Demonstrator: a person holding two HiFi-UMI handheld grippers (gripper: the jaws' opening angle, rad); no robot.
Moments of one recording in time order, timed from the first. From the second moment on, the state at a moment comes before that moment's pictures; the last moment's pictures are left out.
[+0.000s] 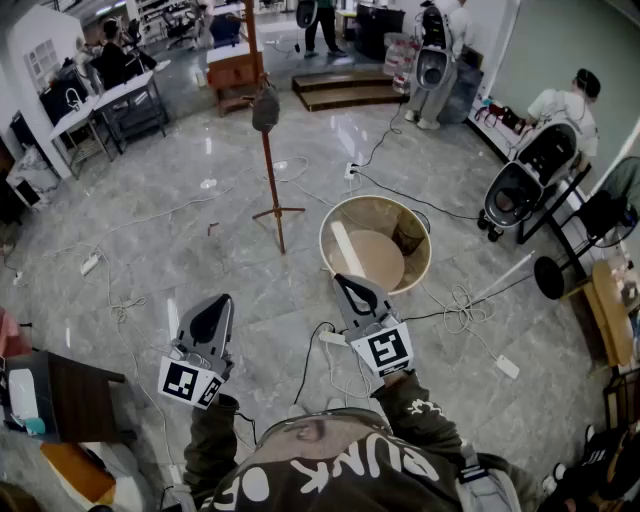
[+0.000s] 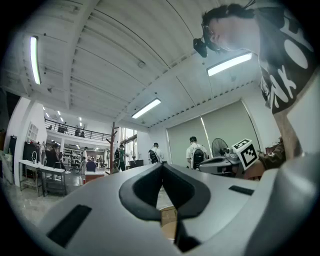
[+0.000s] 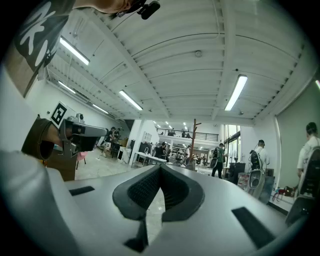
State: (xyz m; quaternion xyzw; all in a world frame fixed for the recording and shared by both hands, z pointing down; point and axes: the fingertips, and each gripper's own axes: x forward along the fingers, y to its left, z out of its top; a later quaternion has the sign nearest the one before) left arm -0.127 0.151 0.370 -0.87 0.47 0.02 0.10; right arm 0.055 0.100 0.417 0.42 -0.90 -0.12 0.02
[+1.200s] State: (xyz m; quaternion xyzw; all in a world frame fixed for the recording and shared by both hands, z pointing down) left arm -0.107 0.148 0.370 -0.87 0.48 0.01 0.10; right arm 0.069 0.087 0.432 0.39 -0.92 -0.08 0.02
